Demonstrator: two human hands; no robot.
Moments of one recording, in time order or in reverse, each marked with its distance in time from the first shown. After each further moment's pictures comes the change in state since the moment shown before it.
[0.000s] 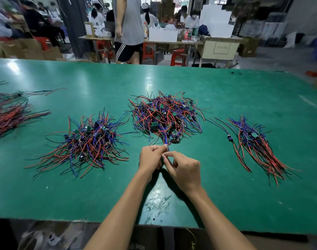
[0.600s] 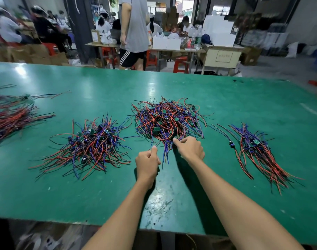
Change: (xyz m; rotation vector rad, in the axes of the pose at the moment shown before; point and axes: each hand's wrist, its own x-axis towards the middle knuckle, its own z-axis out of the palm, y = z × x) left_hand -0.007 -0.007 -0.004 0.049 0.265 0.154; right_hand 0.077 0.050 0.042 -0.075 -0.467 0.957
